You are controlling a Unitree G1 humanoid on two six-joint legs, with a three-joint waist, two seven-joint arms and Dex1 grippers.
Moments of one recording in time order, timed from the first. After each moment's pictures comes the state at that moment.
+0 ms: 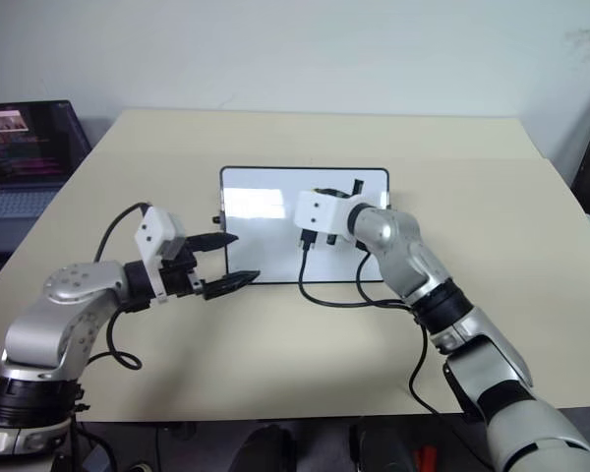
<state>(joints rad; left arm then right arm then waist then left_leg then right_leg) -0.32 0.74 0.09 -0.19 -0.45 0.51 -0.93 -0.90 -0.32 0.49 0.21 -0.47 0.27 0.60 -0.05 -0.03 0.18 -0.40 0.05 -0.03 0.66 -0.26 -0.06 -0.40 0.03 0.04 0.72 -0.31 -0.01</state>
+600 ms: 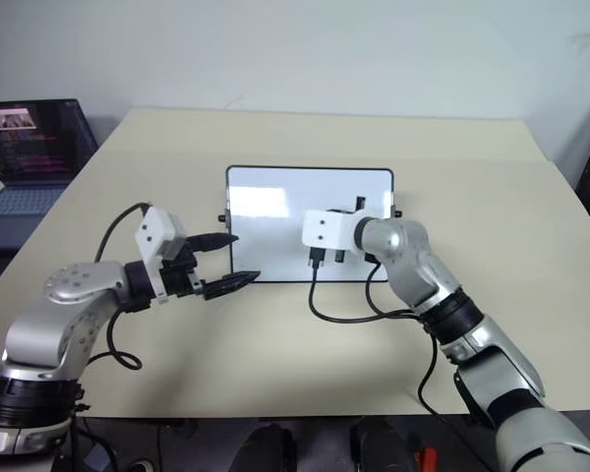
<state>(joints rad) -0.32 0.74 0.09 -0.19 -0.45 0.51 -0.93 -0.83 -0.38 0.49 0.11 -0.47 0.31 0.74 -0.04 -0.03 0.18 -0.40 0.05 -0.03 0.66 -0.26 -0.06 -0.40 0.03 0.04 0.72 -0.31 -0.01</state>
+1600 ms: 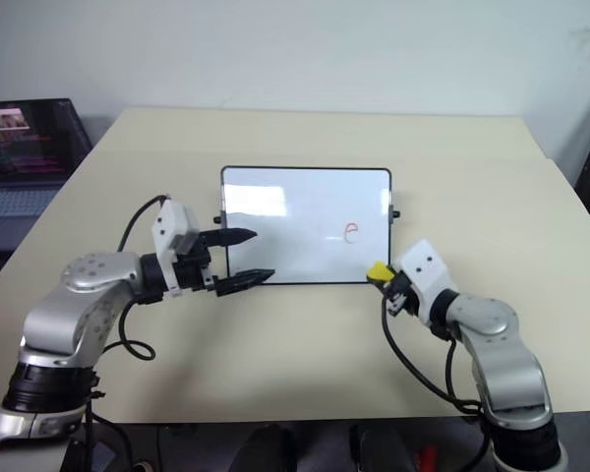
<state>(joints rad) -0.41 0.71 0.03 -0.14 -0.46 0.49 -1.01 -0.19 -0.38 0.02 -0.63 0.00 0.90 0.68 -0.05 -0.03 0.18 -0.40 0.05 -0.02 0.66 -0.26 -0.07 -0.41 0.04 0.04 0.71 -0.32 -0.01</state>
